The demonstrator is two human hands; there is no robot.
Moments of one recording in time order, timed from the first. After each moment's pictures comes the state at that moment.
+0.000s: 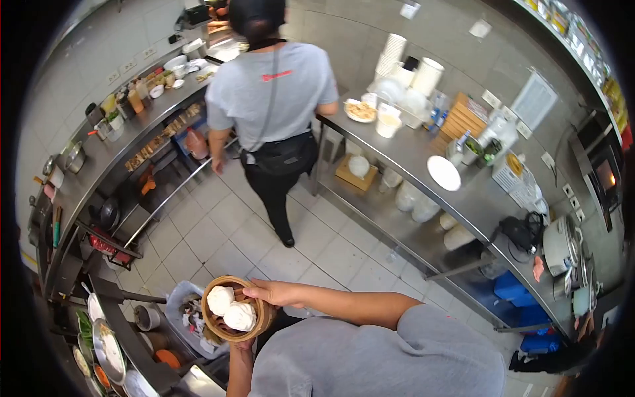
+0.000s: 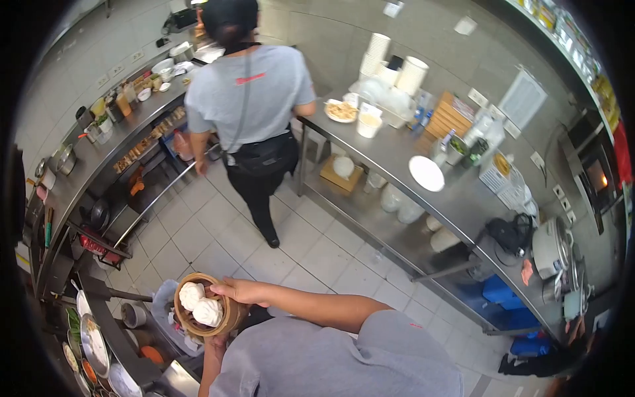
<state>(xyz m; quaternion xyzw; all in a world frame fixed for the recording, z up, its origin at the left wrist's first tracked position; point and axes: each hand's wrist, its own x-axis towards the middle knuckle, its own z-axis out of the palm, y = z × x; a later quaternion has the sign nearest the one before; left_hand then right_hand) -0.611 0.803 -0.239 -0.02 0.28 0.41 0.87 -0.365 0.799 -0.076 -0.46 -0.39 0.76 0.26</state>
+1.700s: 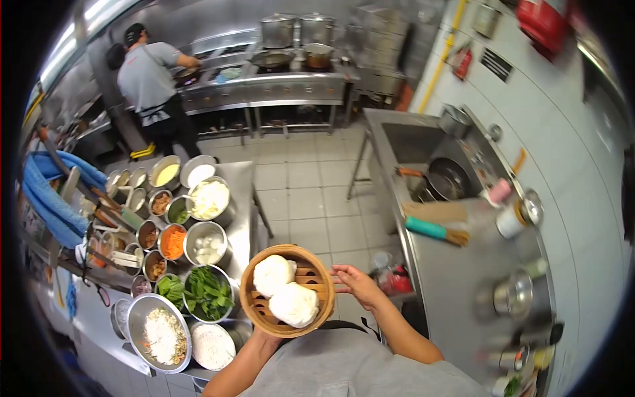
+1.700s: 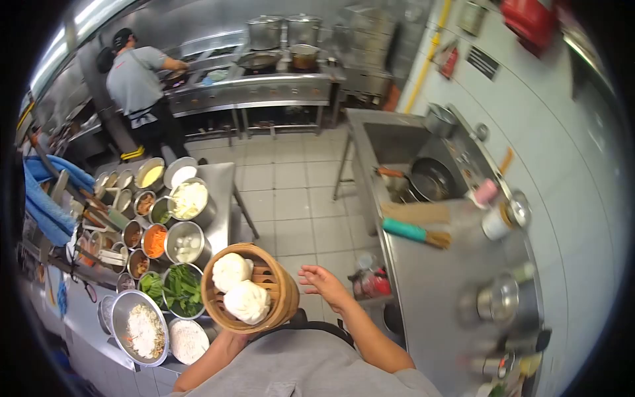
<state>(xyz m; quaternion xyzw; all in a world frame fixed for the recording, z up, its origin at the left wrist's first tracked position) -1.230 1.383 -0.095 -0.19 0.04 0.97 0.12 -1.313 1.631 -0.100 -0.01 -0.59 0.75 -0.30</state>
